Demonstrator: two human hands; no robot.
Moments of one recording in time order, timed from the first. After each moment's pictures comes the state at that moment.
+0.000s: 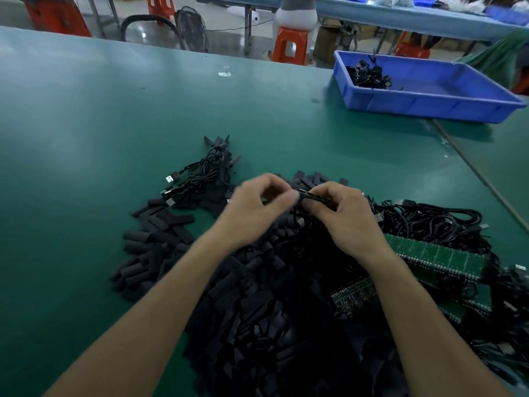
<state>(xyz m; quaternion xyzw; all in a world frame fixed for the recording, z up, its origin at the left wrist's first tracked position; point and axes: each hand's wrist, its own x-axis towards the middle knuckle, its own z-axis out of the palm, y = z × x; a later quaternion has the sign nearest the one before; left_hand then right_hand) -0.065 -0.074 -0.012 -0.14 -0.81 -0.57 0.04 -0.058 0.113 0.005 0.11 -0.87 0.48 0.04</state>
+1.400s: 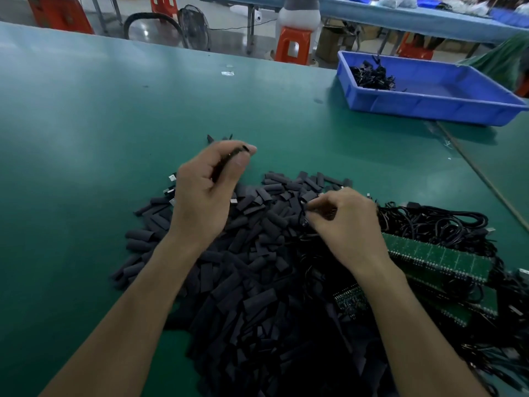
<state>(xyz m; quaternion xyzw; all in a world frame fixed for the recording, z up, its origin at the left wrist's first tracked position) -0.048 -0.114 0.012 -0.15 -0.74 -0.56 0.33 -0.047 0.104 0.005 0.07 -0.95 0.28 0.12</state>
